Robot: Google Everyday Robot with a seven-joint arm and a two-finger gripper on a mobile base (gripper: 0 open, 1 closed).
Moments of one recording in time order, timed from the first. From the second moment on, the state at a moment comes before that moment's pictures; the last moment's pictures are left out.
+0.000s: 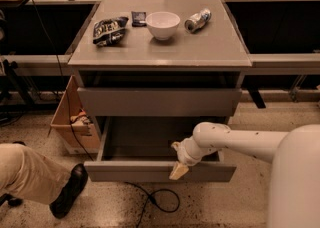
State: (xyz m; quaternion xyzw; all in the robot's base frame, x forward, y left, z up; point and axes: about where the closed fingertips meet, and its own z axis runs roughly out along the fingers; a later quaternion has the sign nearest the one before) arm 0.576 -0.067 0.426 -0.67 0.70 0.13 0.21
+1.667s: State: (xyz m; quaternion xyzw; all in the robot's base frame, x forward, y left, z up) arm 0.627 -0.038 0.481 -0.71 0.66 0.08 0.23
